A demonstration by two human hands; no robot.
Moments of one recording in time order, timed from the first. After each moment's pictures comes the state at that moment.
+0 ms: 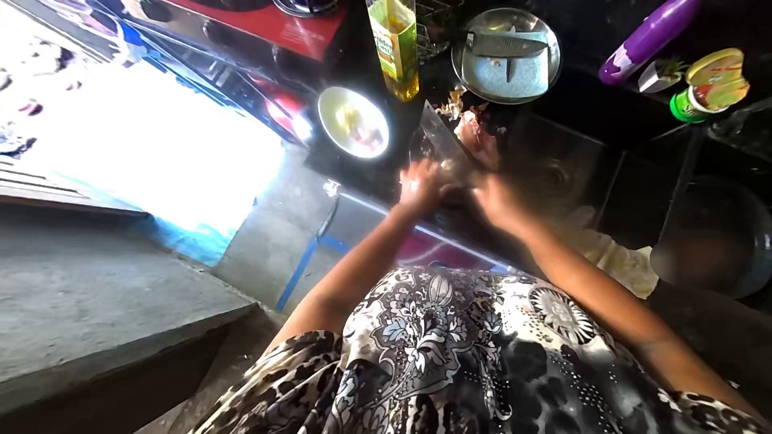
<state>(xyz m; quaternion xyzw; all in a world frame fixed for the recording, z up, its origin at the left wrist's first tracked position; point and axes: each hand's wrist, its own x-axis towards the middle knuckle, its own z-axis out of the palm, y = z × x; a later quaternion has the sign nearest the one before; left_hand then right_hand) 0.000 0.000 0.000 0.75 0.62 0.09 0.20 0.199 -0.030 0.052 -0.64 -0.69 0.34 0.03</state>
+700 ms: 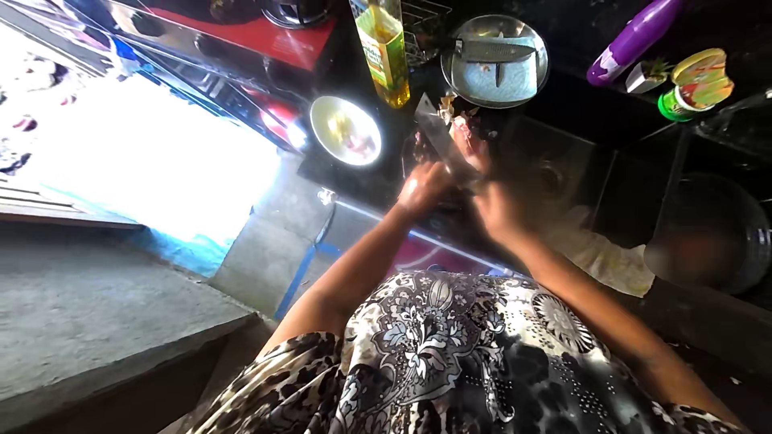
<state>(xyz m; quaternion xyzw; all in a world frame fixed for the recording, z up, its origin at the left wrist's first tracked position) 0.001 0.010 -0.017 0.88 0.41 0.24 0.04 0.213 -0.063 0.042 -0.62 -0.72 0.26 0.19</state>
